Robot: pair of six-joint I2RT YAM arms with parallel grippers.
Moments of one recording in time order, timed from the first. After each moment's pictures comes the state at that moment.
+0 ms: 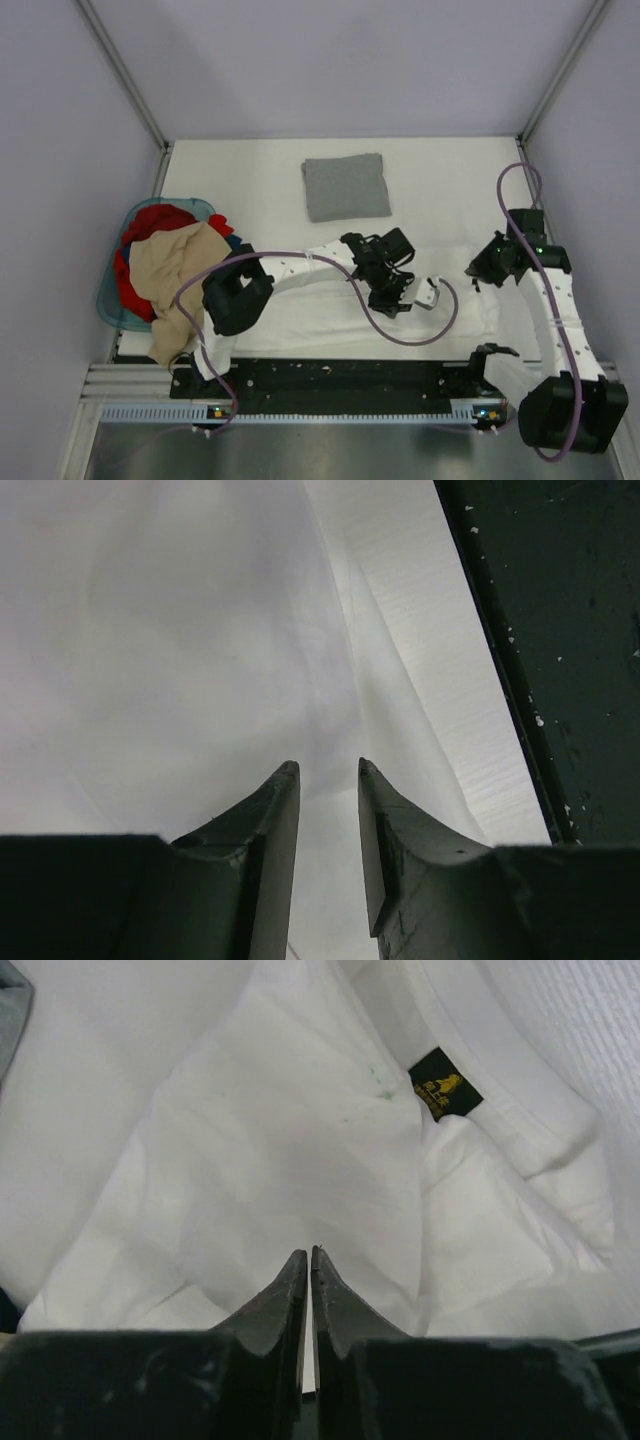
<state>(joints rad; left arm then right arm) -1.07 1.98 1.54 -0.68 0.57 0.76 -0.10 0.94 0.86 -0.96 -0.08 0.68</state>
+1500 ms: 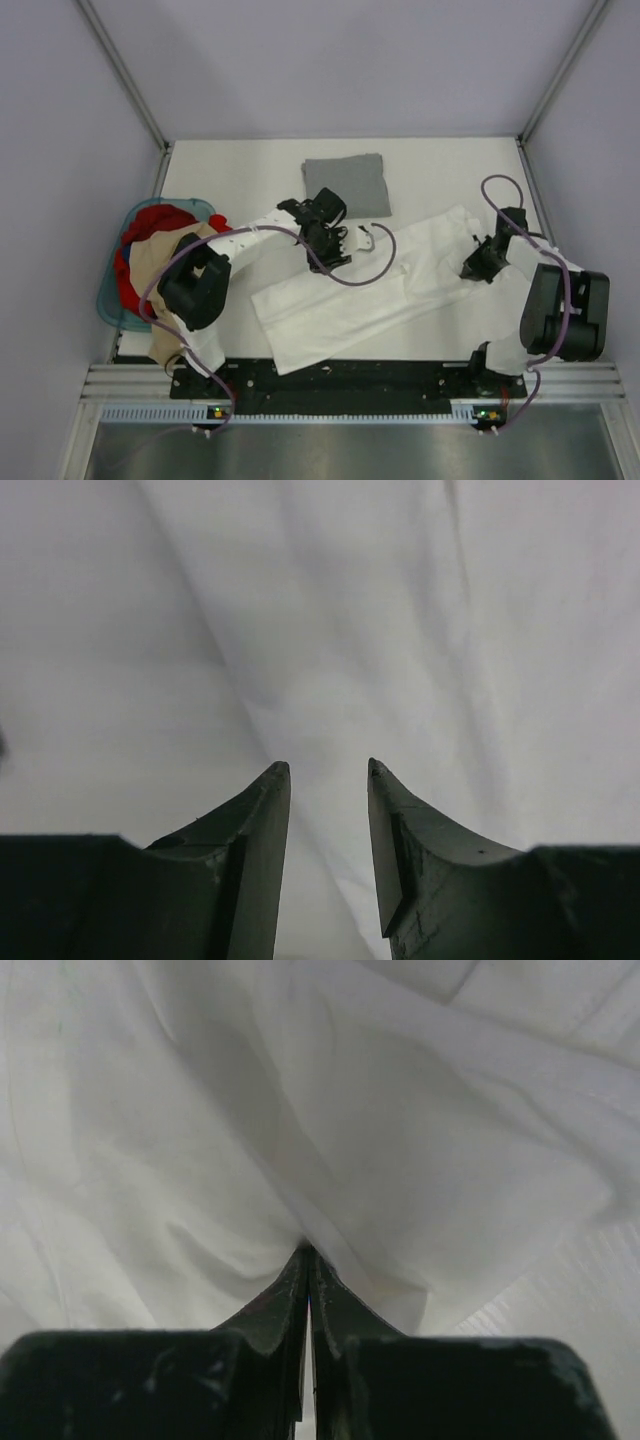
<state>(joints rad) -0.76 1.82 1.39 -0.78 0.31 0.72 -0.18 1.46 0.75 -0.54 -0.12 0.62</state>
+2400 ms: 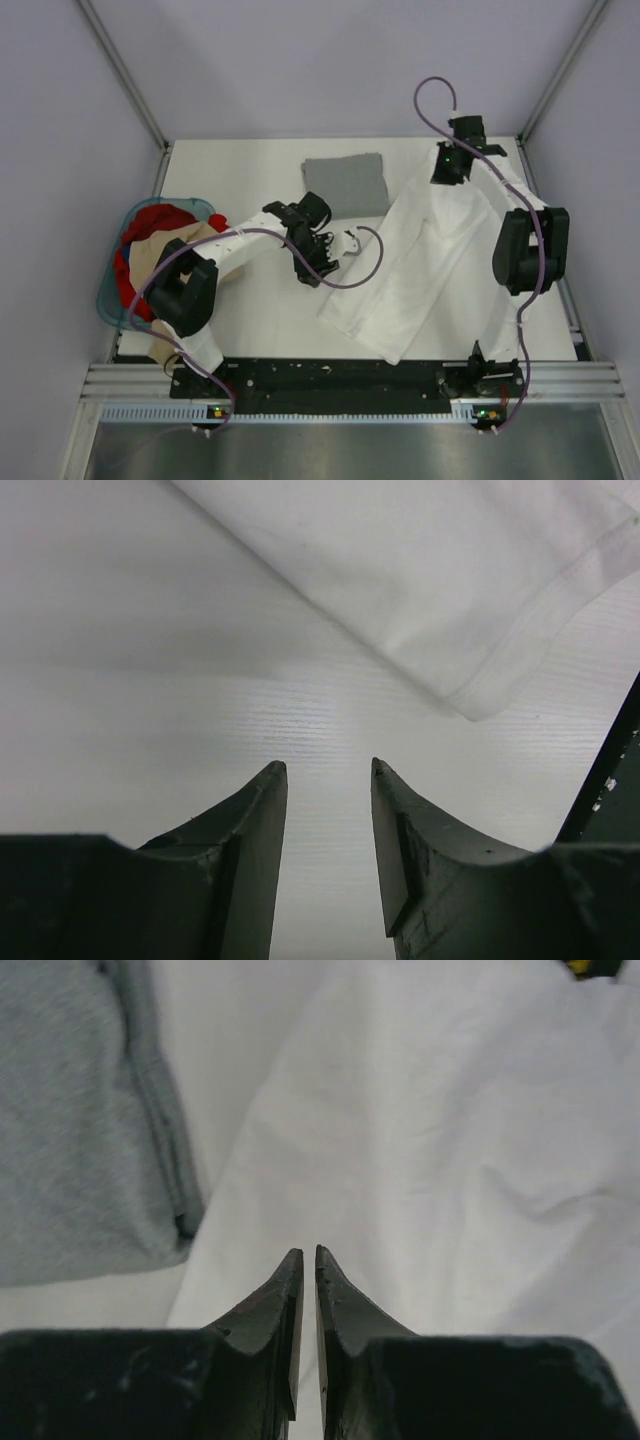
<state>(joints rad) -0.66 1.73 1.26 -0.84 0.38 0.69 0.01 1.98 1.66 -0.57 -0.05 0.27</state>
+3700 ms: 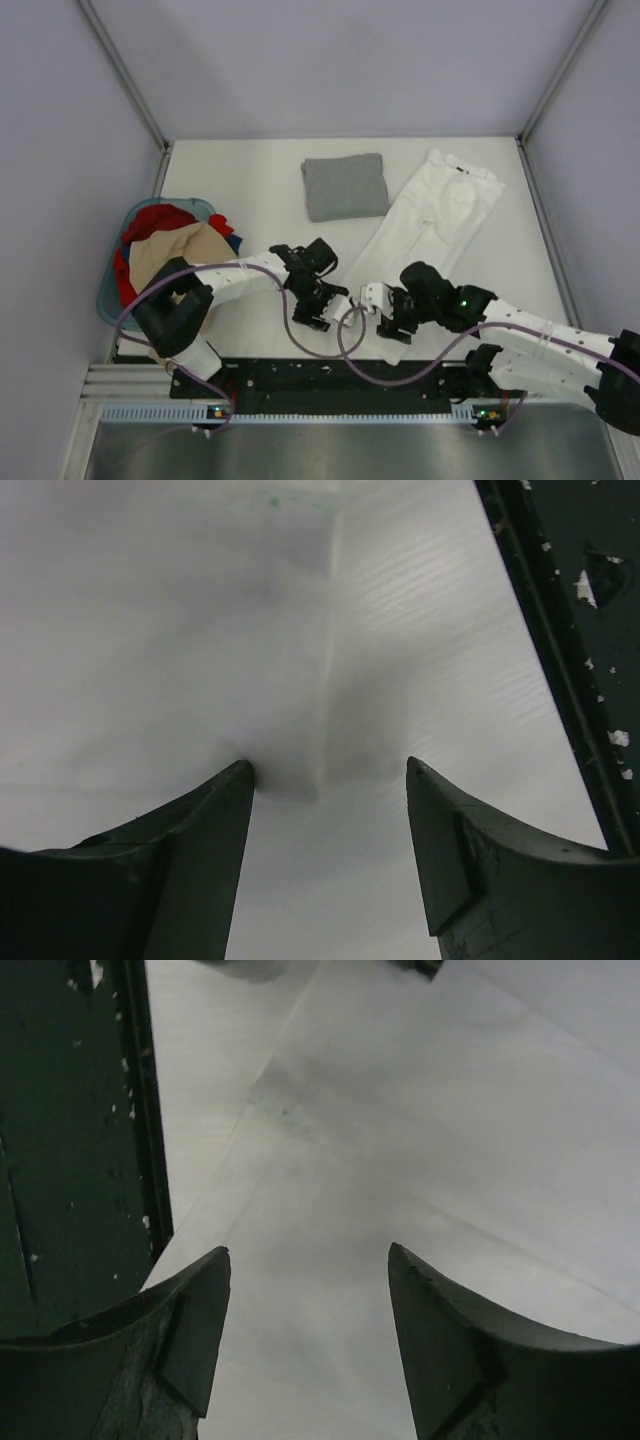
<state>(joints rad) -0.82 1.59 0.96 -0.69 0.54 1.15 0.87 0.97 0.55 -0.42 -0.34 -0.46</state>
